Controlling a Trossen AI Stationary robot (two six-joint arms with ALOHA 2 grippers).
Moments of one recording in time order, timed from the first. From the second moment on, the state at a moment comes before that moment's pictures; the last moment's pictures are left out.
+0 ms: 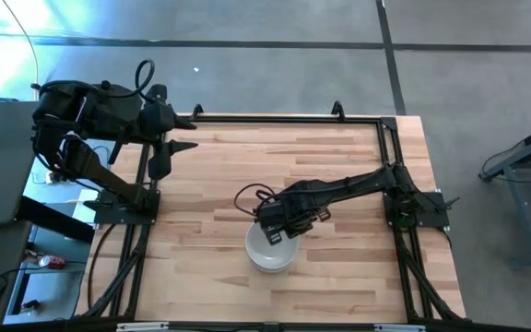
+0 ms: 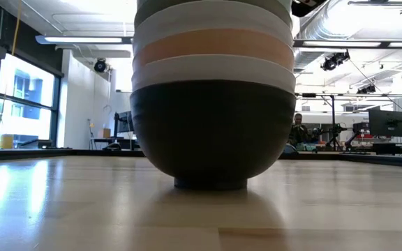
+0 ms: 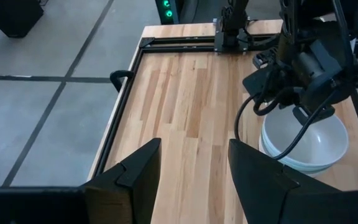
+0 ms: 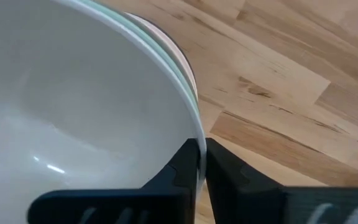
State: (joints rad) left arm 0.03 1.43 2.34 -1.57 -0.30 -0.02; right arm 0.24 2.07 2.08 -1.51 -0.09 1.36
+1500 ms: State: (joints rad) left arm -0.30 1.53 2.34 -1.25 -0.46 -0.06; right arm 0.45 1.85 2.33 -1.51 0.71 0.51
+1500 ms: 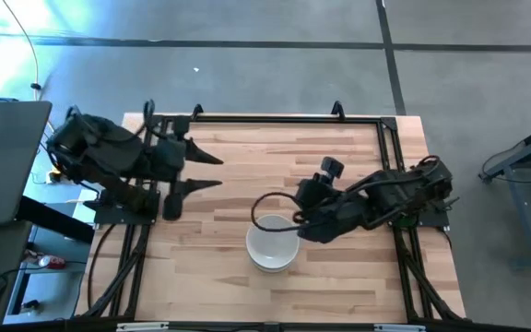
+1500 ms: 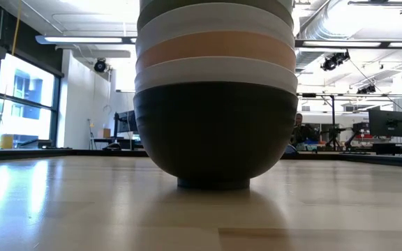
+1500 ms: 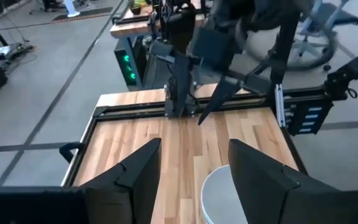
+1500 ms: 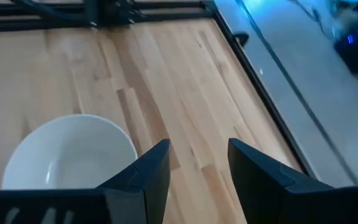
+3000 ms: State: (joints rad) left arm -0.12 1.50 2.34 -0.69 -0.32 0.40; right arm 0.56 1.27 2.33 -1.29 0.70 -0.13
